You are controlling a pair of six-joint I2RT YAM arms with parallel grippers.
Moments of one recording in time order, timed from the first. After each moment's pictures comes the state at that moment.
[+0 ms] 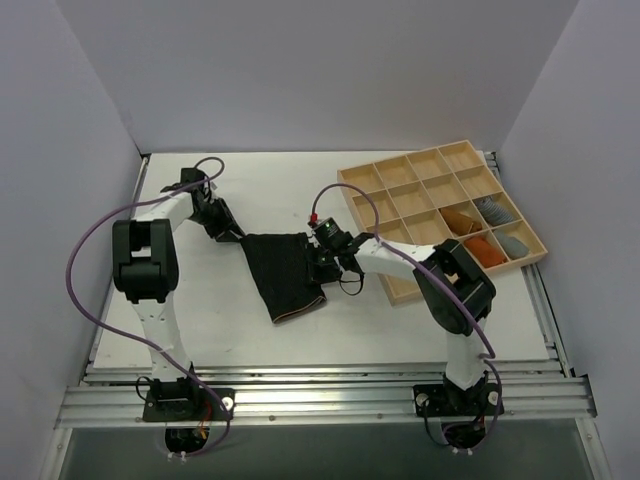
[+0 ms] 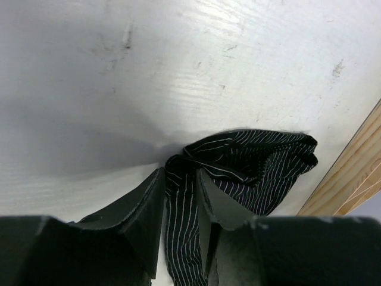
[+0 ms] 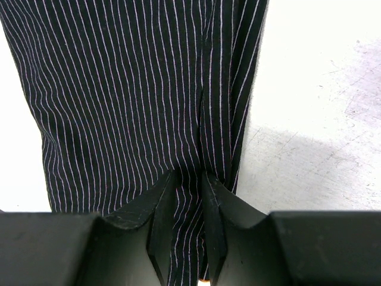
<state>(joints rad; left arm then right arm) -0.01 2.11 1.55 -0.63 0.41 -0.56 0.74 1.94 1.18 -0.22 -0.16 0.57</state>
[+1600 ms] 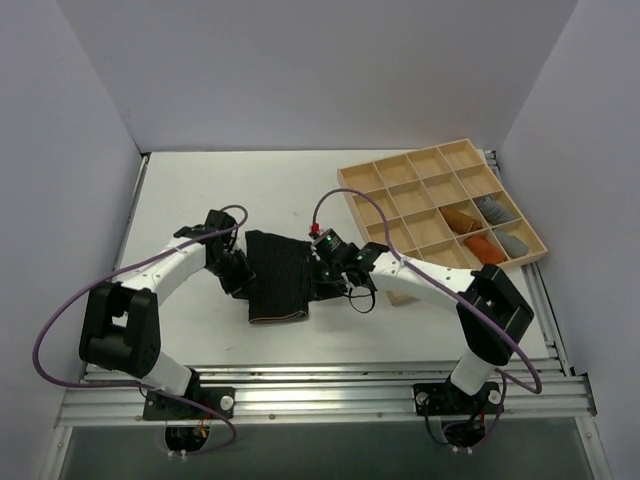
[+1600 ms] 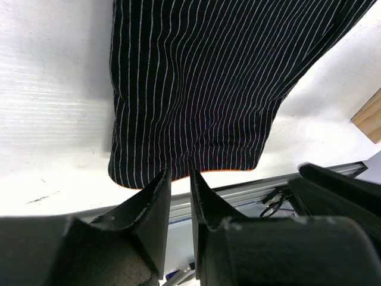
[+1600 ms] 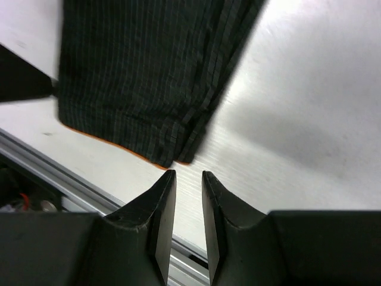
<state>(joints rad) -0.27 1.54 1.00 -0.81 0.33 -0.74 0.87 1.66 1.07 -0.43 -0.10 0.66</state>
